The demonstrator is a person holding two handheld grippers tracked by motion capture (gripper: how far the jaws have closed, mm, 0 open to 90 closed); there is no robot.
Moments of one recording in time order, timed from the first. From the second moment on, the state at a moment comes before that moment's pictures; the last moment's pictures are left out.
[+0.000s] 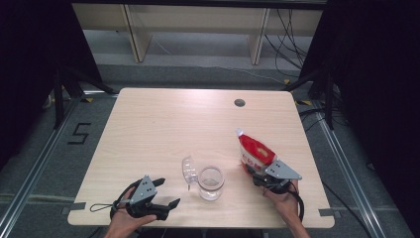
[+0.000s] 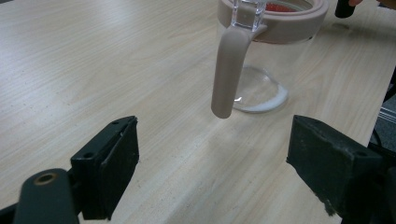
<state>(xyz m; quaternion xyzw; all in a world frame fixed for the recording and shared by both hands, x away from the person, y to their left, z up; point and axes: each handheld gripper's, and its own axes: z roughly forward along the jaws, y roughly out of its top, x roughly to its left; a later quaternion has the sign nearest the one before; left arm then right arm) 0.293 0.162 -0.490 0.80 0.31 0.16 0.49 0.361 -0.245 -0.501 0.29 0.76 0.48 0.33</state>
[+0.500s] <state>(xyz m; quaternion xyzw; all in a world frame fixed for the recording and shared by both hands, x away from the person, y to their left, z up) 0.295 0.167 -0.491 0.80 0.31 0.17 0.48 0.327 -0.238 -0.465 0.20 0.78 0.39 0.45</state>
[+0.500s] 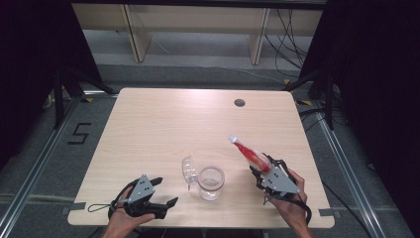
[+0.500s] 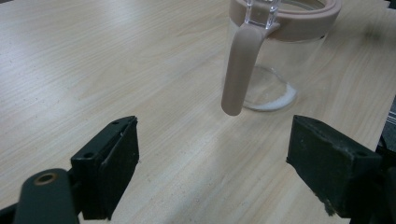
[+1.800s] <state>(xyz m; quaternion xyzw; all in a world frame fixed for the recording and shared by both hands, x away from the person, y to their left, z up) 0.295 0.166 -0.494 0.80 0.32 0.17 0.48 0.277 -0.208 -0.449 -0.10 0.78 0.07 0.61</state>
